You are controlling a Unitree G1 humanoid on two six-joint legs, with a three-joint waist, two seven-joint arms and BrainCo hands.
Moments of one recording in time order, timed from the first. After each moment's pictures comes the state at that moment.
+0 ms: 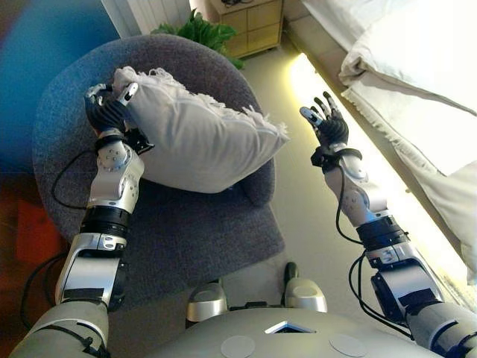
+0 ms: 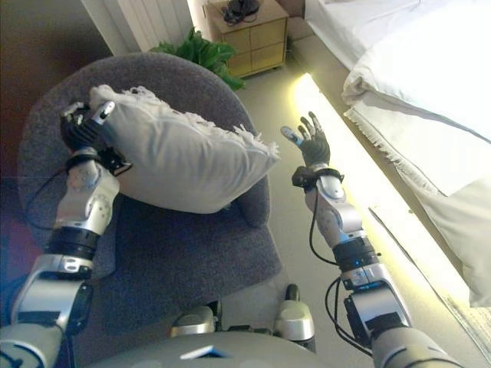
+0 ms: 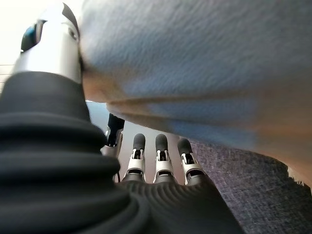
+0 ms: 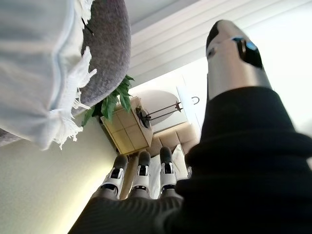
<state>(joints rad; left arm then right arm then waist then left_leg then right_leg) -0.48 0.49 -0.06 0.44 -0.52 -0.07 0.50 -0.43 -0.34 0.22 0.23 0.69 0.11 -0.23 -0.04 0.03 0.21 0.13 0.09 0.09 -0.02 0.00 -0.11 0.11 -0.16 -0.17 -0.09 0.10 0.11</state>
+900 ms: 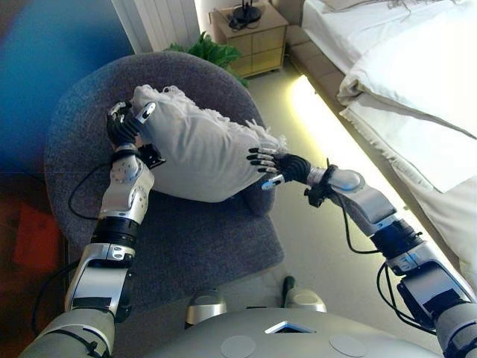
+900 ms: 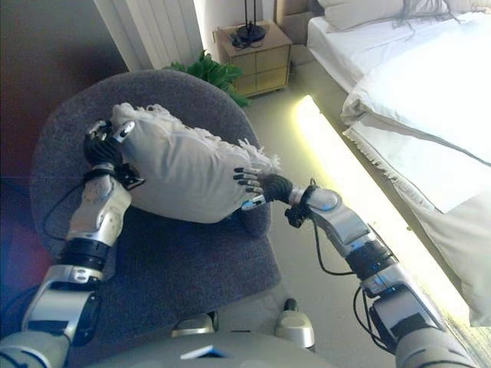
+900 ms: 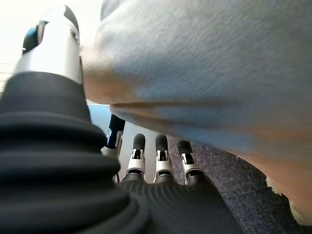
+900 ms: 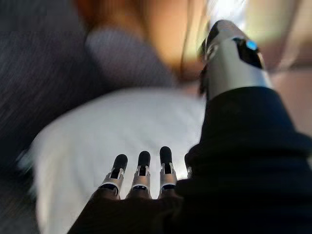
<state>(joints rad) -0.42 0.45 -0.06 0.42 -0.52 -0.03 0.43 -0.42 -0.53 0.48 0.16 0.50 0.20 0.64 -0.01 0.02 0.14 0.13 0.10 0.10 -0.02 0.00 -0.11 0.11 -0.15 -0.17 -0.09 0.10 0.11</state>
